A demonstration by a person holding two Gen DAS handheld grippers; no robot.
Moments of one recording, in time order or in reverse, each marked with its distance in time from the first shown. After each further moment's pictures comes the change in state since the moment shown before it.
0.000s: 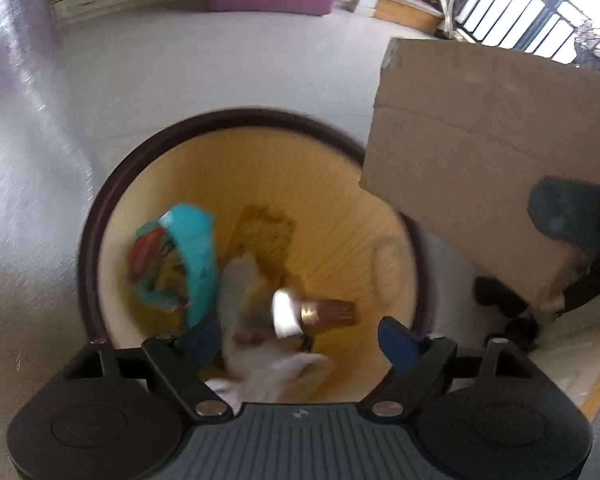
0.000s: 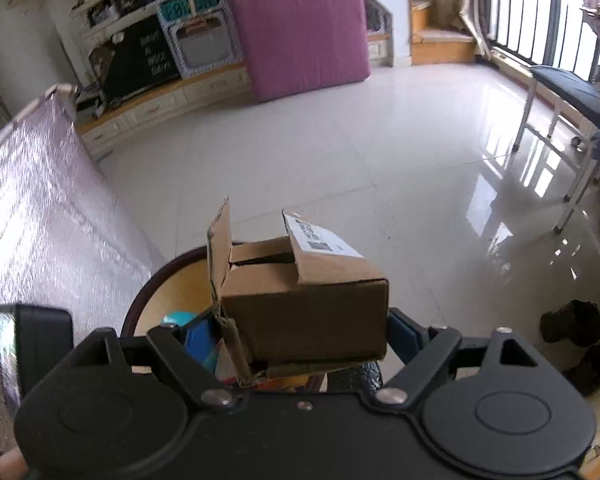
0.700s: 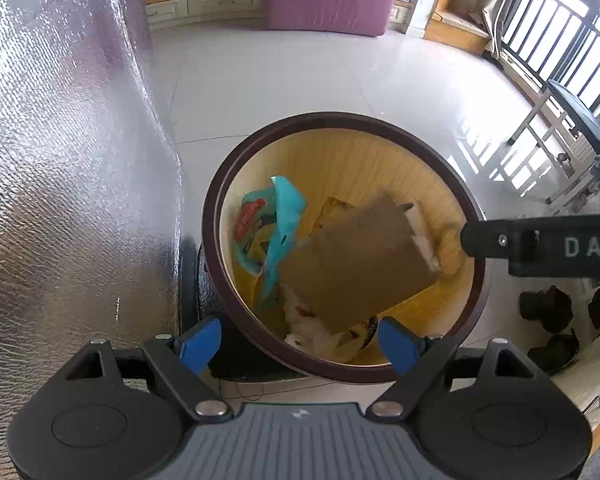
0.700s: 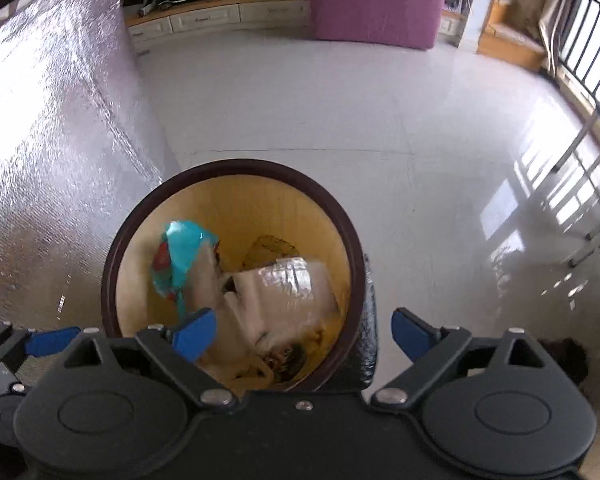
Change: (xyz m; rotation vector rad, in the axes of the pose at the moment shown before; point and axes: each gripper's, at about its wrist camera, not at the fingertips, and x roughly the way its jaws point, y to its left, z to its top) left arm -0.053 0.028 -0.033 -0.045 -0.072 0.151; right arm 0.043 0.040 -0.006 -0.246 0.177 0.010
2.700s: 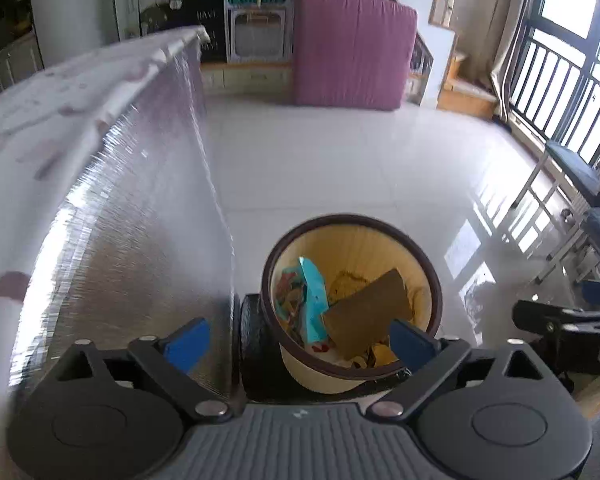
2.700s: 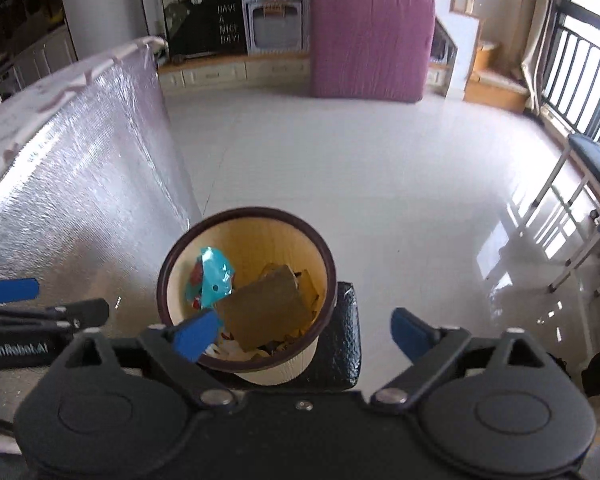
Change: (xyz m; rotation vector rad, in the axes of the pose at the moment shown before) left arm -0.166 -0.004 -0.017 -0.034 -0.215 0.080; right arm -0.147 -0.015 -0.042 -0.011 -0.189 0.004
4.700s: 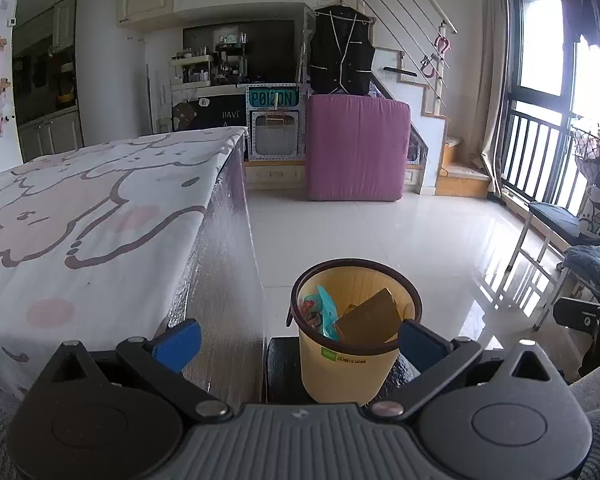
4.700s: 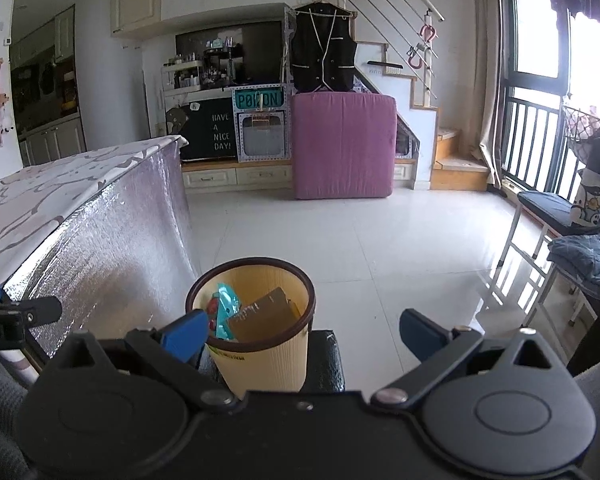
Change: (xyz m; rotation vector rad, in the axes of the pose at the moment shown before) left arm -0.147 0.008 -0.140 0.010 -0.335 0.044; right arm -0.152 0.006 -0.147 0.037 -0.362 -0.047
